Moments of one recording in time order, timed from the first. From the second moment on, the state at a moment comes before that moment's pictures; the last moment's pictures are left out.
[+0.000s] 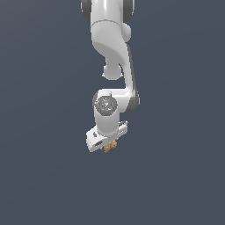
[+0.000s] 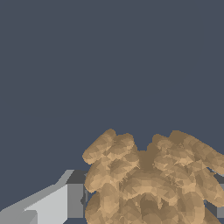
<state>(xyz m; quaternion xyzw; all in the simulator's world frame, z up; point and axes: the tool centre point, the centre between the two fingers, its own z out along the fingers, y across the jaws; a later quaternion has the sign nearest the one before) 0.063 -0.019 0.060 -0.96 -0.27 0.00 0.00</state>
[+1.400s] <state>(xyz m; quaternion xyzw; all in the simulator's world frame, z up) 0.092 0.083 0.325 -0.96 -0.27 0.00 0.00</state>
